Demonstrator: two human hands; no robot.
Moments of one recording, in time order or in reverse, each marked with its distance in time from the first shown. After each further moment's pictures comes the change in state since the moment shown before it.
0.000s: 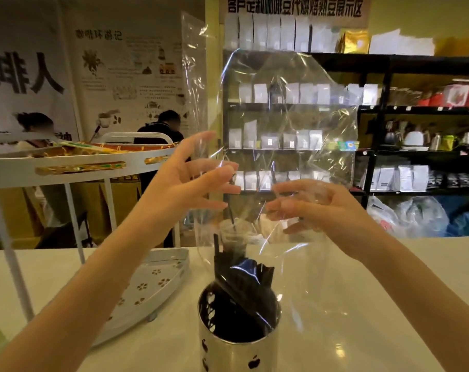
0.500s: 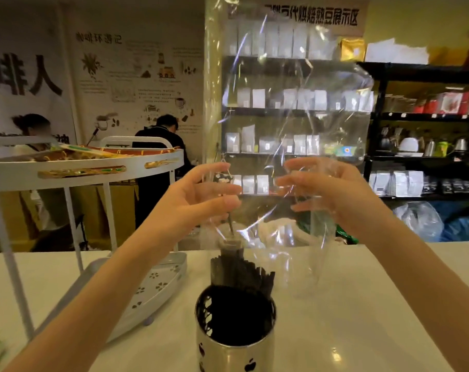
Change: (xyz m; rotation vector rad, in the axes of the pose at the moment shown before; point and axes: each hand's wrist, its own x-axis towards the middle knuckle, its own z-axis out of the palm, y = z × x) left_hand -0.006 -0.015 0.003 0.027 -0.039 -0.083; right_hand 0.014 -0.023 -0.014 0.021 0.124 -0.041
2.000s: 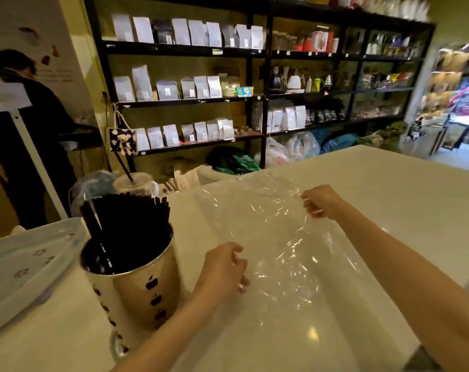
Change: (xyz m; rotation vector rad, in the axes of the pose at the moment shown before) left_hand -0.073 -0.131 0.195 0.262 -0.321 -0.467; right_hand -0.130 0.152 -0.175 -0.361 0.680 0.887
